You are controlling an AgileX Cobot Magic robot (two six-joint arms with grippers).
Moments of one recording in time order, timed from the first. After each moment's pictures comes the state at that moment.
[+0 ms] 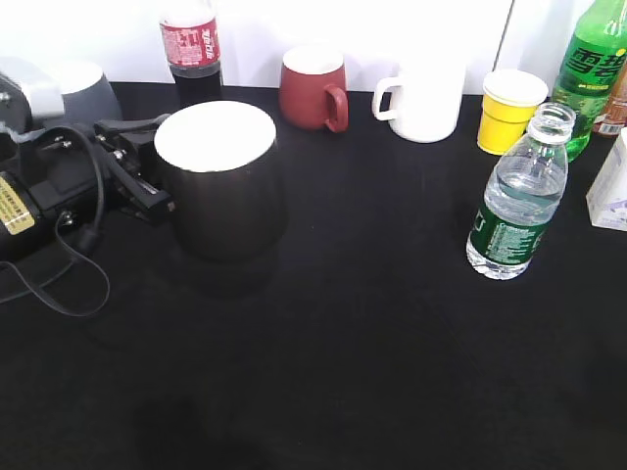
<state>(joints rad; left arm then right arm) -0.33 1.68 -0.50 0.49 -1.16 -0.29 -0.04 0.22 -0.47 0.20 0.55 -0.16</state>
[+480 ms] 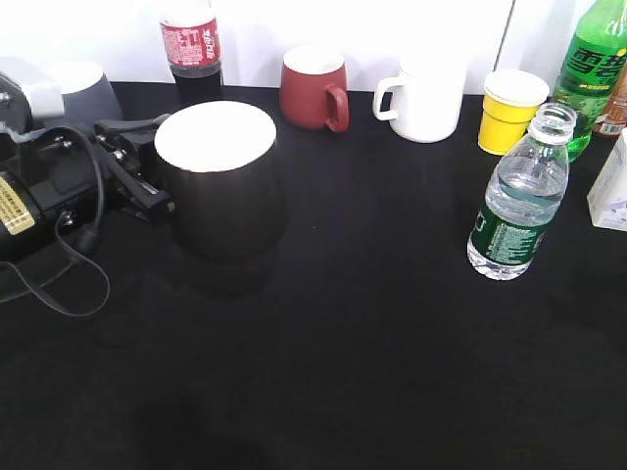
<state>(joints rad) -0.33 1.68 -0.50 0.49 -1.16 -0.29 -0.03 0.70 -0.33 0.94 -0.02 -0.83</state>
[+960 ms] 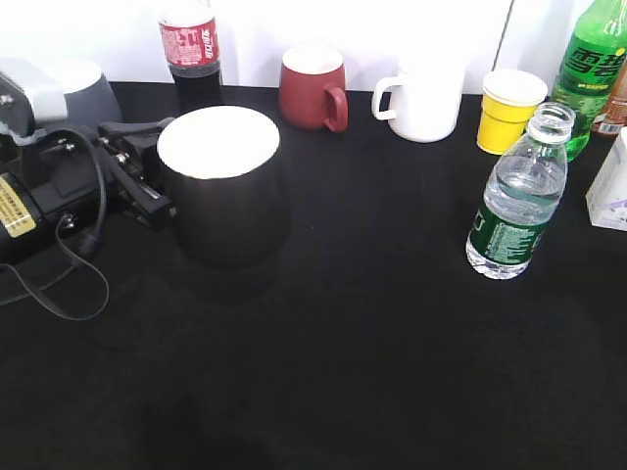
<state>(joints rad) -0.33 1.68 -0.50 0.51 -1.16 -0.29 -0.03 1.06 -0.27 -0.30 -0.59 0.36</state>
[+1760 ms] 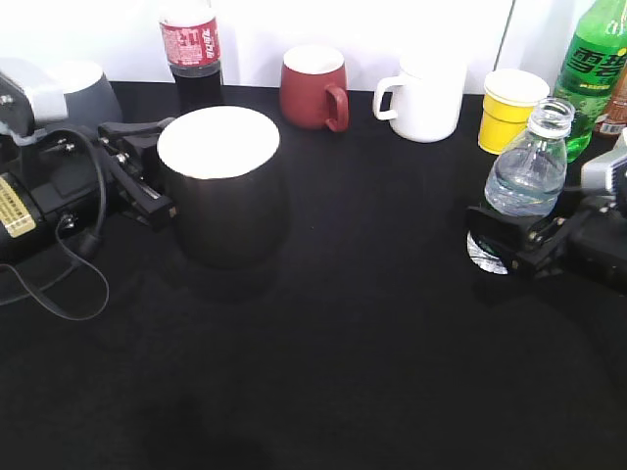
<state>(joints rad) -0.33 1.68 -0.50 0.51 -1.16 -0.29 -0.03 1.87 -0.42 -0.73 -1.21 0.26</state>
